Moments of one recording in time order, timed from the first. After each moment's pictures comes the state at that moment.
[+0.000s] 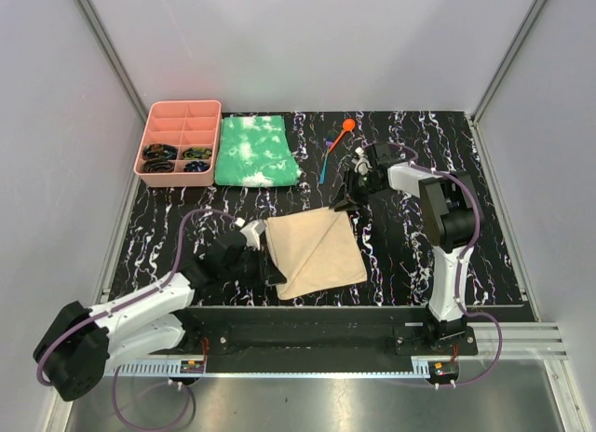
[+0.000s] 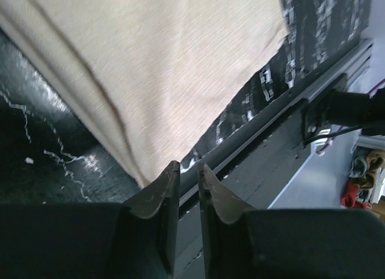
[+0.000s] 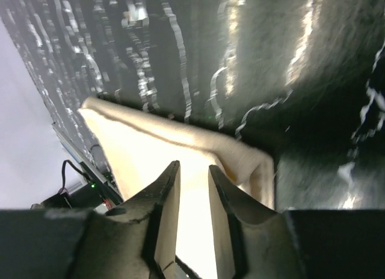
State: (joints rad) left arm -0.72 0.96 0.33 -0.09 0.35 -0.79; right arm 0.27 2.10 1.35 -0.35 -0.68 0.51
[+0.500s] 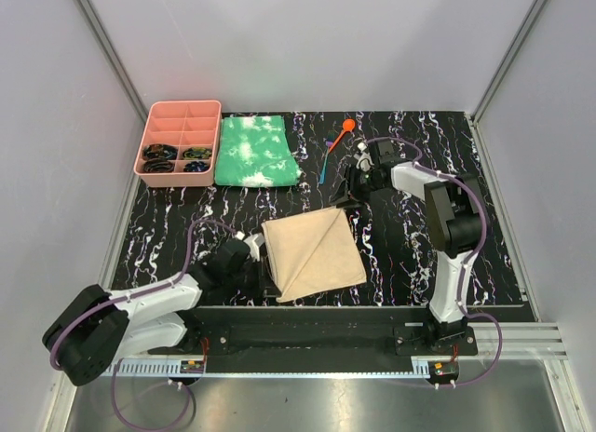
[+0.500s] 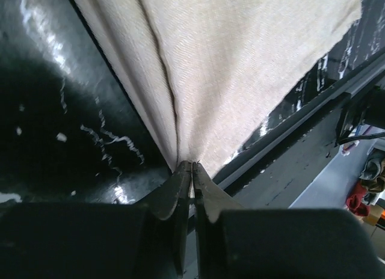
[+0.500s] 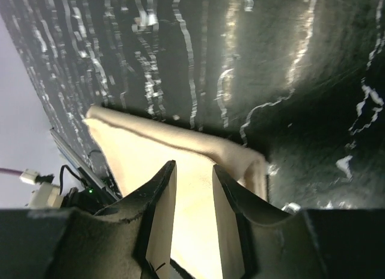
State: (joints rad) left arm -0.72 1.07 0.26 -0.02 0.35 -0.83; right arm 0.27 2.02 1.33 -0.34 -0.65 0.52
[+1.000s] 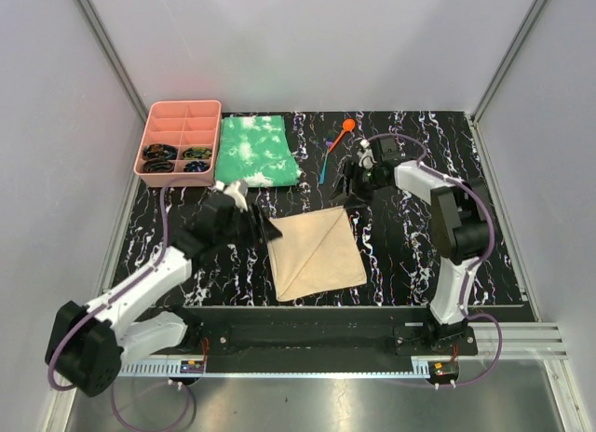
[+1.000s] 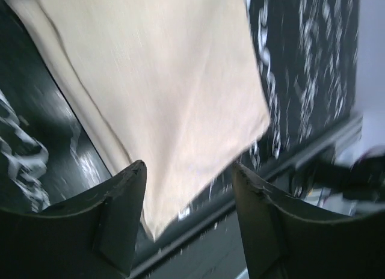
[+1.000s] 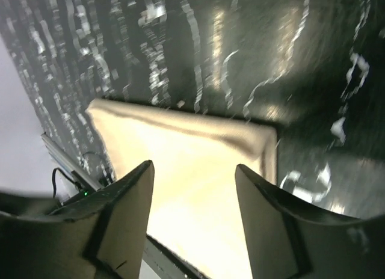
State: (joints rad) left arm -0.59 0.99 0.56 -0.24 0.24 -0.74; right arm 0.28 2.01 1.34 -0.38 -0.59 0.51
